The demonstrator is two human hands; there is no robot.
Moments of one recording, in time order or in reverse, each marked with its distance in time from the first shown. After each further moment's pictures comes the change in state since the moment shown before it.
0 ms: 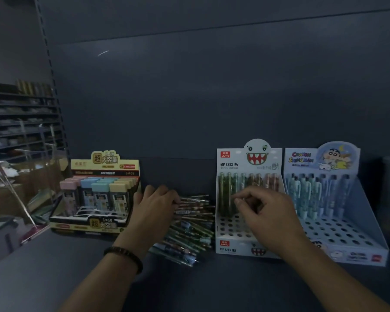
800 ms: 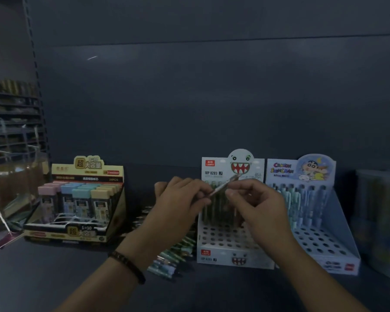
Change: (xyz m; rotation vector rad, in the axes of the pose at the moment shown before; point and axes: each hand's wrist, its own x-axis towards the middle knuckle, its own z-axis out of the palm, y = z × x) left_hand 0.015 0.087 -0.042 -0.413 0.190 0.224; right_hand 0.012 -0.011 -0.015 0.590 0.124 0.162
